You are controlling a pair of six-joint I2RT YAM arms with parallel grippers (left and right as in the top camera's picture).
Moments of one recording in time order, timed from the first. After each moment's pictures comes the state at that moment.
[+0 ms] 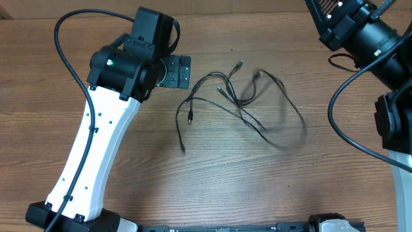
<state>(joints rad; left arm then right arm) -0.37 1.63 1.89 -1.26 -0.16 -0.23 0.07 1.29 1.70 -0.36 -0.62 0.70</state>
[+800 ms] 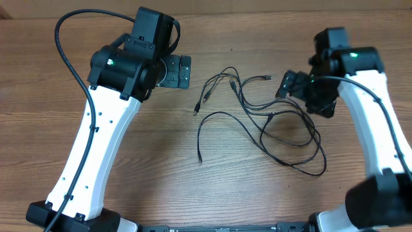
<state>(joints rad) -0.37 1.64 1.89 -1.26 -0.16 -0.23 0.07 1.69 1.56 -1.32 -0.16 0.46</state>
